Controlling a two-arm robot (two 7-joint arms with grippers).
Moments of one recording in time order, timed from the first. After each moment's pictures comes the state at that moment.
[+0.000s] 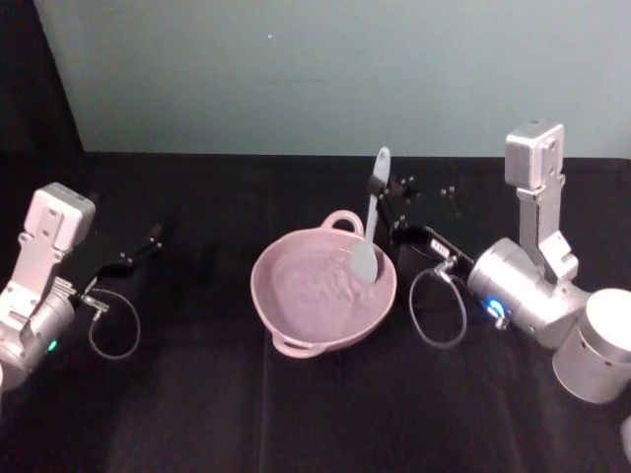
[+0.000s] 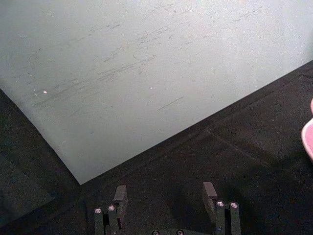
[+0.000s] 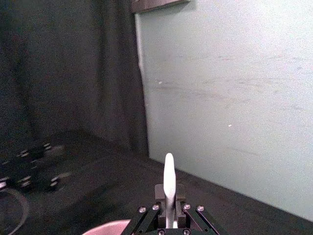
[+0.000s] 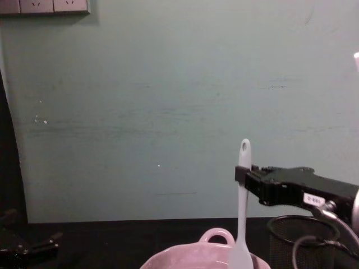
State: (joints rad) left arm -0.20 0.60 0.45 -1.41 -0.25 -0.12 0.03; right arm 0.27 0.31 -0.35 -1.46 0.36 -0.02 0.38
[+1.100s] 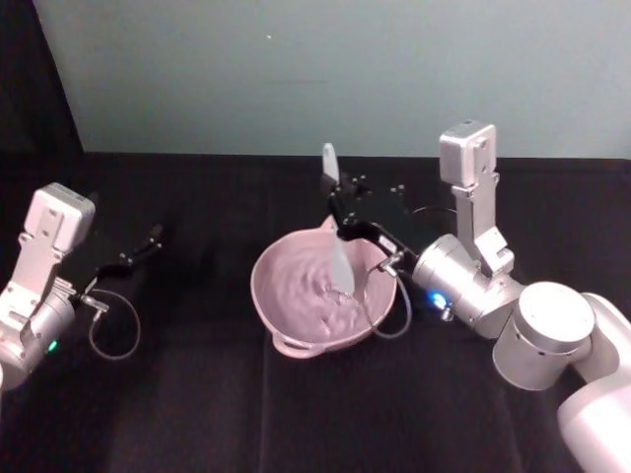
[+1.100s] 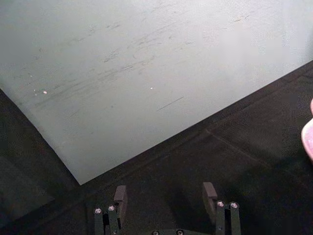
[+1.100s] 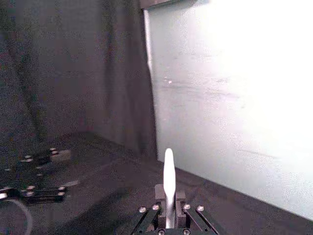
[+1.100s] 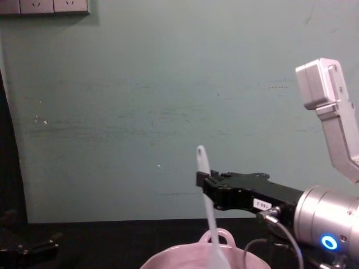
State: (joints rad) left arm -0.20 0.60 0.45 -1.41 -0.25 -0.12 0.03; right arm 0.34 0.23 -0.43 -1.35 0.33 -0.05 0.34
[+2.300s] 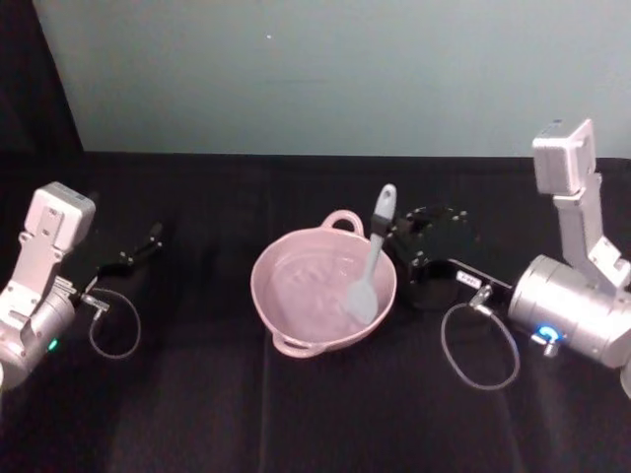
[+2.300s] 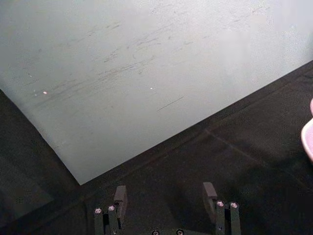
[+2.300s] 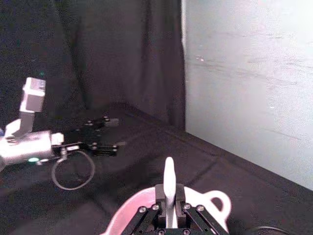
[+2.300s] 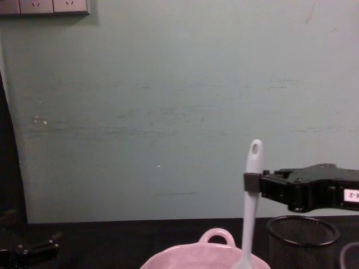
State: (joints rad) left arm -0.20 0.60 0.45 -1.41 -0.25 -0.12 0.03; right arm 0.17 0.51 -0.34 -1.76 0.46 0.21 0.47
